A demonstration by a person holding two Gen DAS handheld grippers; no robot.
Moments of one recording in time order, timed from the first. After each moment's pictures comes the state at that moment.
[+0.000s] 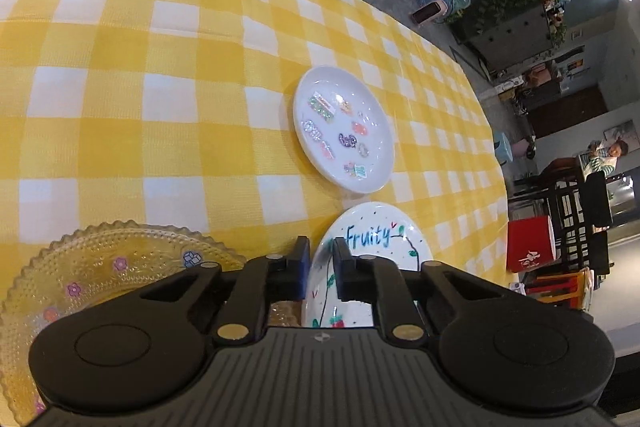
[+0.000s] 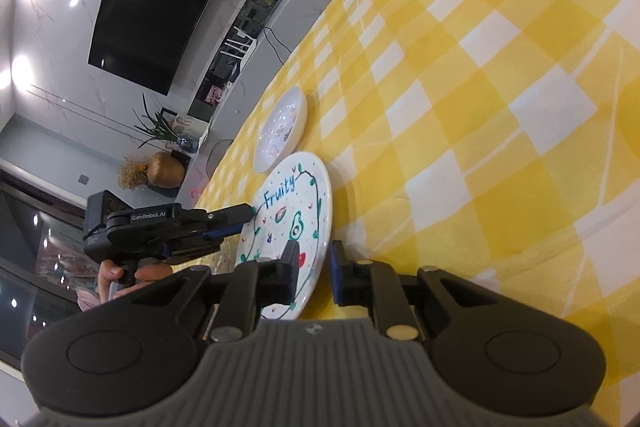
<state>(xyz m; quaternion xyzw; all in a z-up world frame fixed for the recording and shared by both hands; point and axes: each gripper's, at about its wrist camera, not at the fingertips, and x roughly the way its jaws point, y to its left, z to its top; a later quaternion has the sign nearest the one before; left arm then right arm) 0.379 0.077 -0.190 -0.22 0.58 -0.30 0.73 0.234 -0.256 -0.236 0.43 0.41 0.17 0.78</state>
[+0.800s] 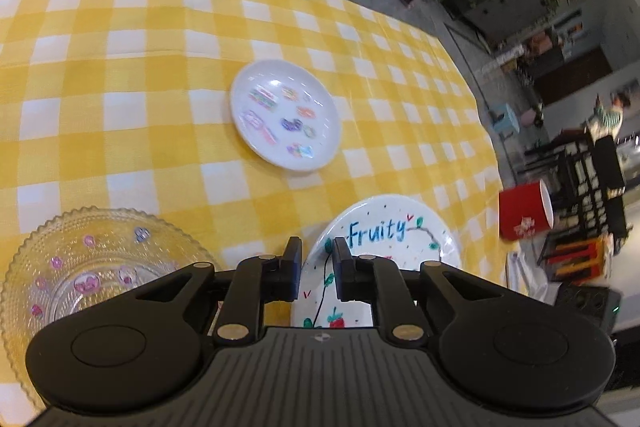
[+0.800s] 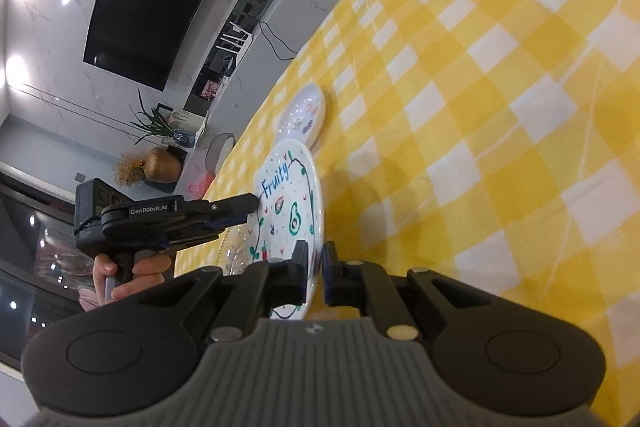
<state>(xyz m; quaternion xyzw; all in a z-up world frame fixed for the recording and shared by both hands) 0.353 0.044 -0.147 -0.14 0.58 -0.31 0.74 0.215 -0.255 -0.191 0.41 0.42 0.16 0.79</state>
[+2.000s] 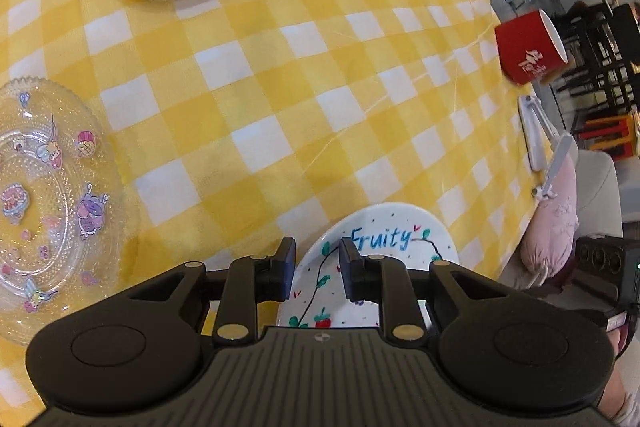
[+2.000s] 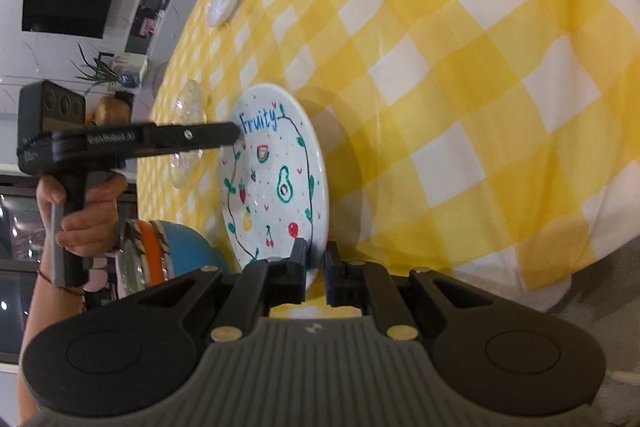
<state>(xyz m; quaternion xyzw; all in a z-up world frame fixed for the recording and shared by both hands) 0.272 -0.028 -0.164 0.00 0.67 -0.34 0.66 0.107 -0.256 -0.212 0.43 0.57 0.13 0.69</state>
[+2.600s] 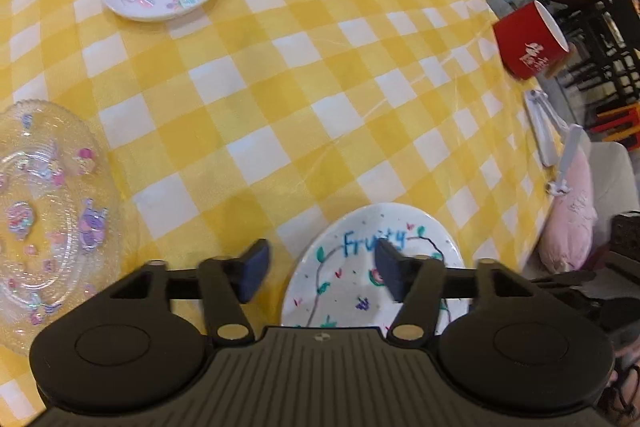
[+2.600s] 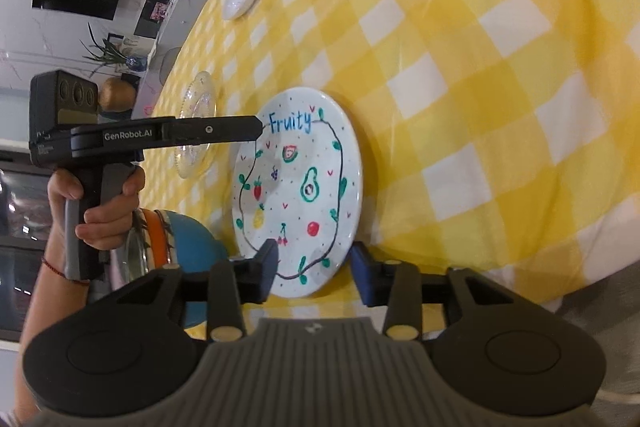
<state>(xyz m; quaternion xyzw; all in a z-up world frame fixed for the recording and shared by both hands) 0.258 -0.034 -0.157 0.03 0.63 -0.33 0.70 0.115 -0.255 -0.186 0.38 0.56 0.15 0.72</state>
